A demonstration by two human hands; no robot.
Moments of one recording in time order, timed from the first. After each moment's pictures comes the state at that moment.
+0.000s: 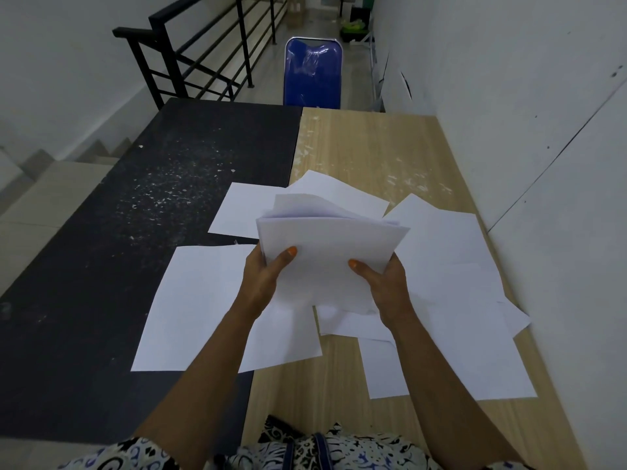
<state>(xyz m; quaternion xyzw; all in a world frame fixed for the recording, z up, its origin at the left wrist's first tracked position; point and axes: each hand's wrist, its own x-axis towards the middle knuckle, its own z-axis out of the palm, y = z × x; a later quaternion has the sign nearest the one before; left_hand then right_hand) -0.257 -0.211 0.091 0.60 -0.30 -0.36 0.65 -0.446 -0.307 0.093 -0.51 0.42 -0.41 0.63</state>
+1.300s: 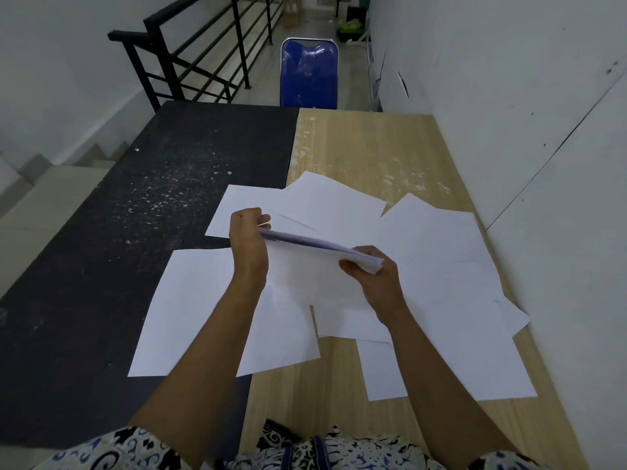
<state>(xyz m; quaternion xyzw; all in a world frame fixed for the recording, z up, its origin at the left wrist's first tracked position) -0.252 -0.252 0.143 0.65 -0.10 -0.28 0.70 -0.445 -0.313 0.092 -0.58 0.39 -0.38 0.60</state>
